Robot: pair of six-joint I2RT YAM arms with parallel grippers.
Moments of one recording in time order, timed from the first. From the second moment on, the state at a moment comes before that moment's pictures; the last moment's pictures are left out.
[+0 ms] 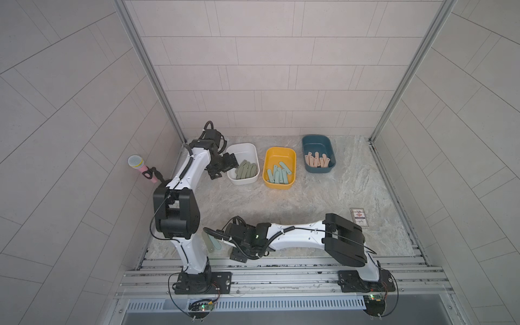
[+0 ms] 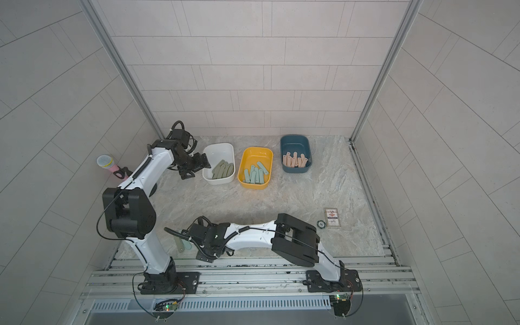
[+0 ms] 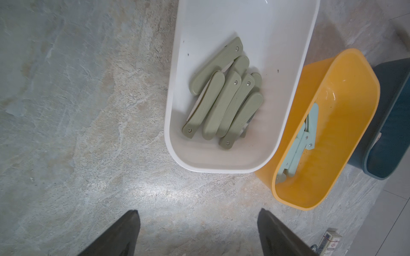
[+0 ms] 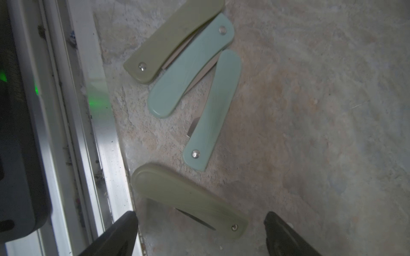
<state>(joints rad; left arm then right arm) -0.05 1.82 1.64 -1.05 0.25 -0.49 1.30 2.11 1.53 -0.46 0.15 -0.07</state>
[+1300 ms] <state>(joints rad) -0.03 1.77 1.49 -1.01 0.24 -0.49 1.17 2.16 1.56 -0.47 0.01 -0.03</state>
